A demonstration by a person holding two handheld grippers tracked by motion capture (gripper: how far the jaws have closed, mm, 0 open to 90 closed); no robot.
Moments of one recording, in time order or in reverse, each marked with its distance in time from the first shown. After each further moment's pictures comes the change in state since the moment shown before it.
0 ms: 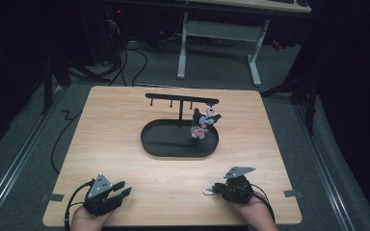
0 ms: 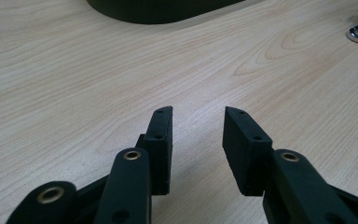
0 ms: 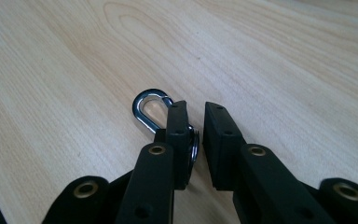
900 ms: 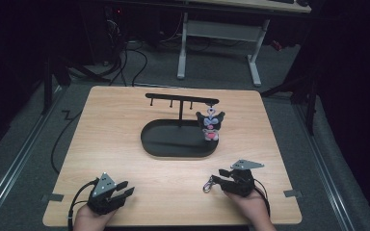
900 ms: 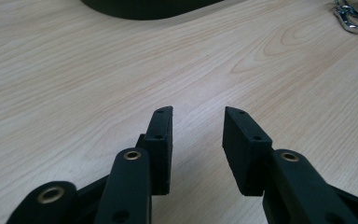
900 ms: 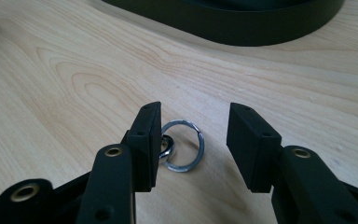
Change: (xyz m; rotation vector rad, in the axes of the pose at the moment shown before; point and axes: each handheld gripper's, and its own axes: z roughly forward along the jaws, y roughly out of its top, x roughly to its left) left arm -0.002 -0.001 0.005 0.017 0.002 0.000; right arm -0.024 0.003 0.008 -0.198 -0.026 0.114
